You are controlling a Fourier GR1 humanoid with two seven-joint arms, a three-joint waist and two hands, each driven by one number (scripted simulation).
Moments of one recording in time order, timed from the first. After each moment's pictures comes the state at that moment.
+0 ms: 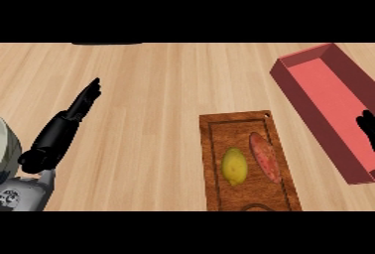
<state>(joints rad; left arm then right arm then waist) -0.17 0.45 -0.18 -1.58 0.06 0.00 -0.08 0.19 -0.79 0.20 -2.34 0.47 -0.16 0.55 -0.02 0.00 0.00</state>
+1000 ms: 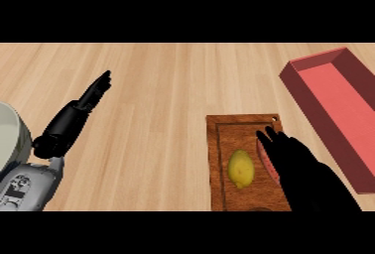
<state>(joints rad) -0.26 0.42 -0.18 -1.51 0.05 -0.05 -0.07 -0.31 -0.62 0.68 -2.22 0.46 0.27 1.17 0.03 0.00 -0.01</state>
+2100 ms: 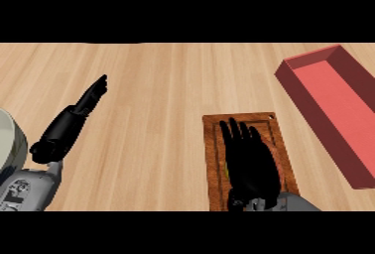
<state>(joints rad) -0.22 0.40 -0.15 -1.51 0.02 -0.06 -0.09 -0.42 -0.30 0.76 -1.83 0.66 0.34 1.19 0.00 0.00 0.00</state>
